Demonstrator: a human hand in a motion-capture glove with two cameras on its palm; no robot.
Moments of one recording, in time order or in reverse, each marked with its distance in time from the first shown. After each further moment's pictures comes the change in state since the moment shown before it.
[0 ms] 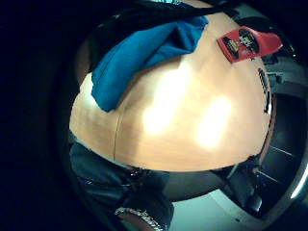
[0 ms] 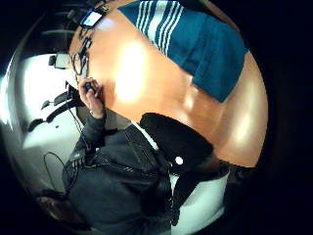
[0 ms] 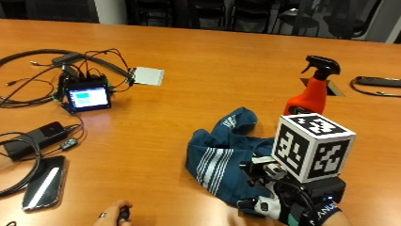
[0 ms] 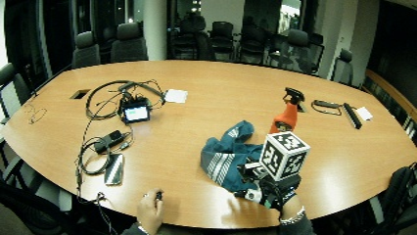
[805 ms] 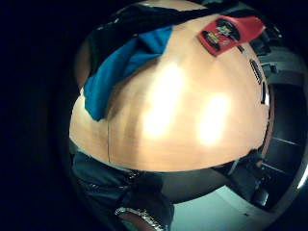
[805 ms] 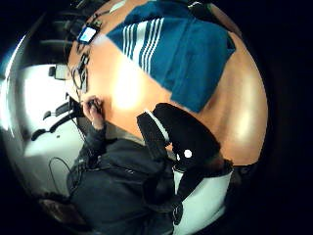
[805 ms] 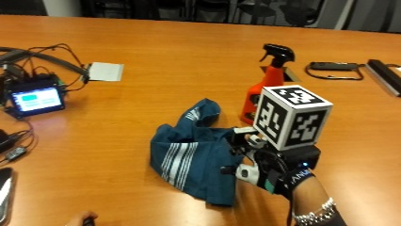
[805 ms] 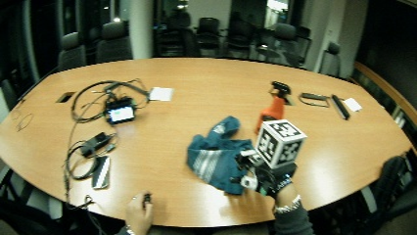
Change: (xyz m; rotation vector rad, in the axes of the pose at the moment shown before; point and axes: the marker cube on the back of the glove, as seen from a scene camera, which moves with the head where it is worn) arm -0.013 -0.052 -0.038 0.082 0.025 -0.011
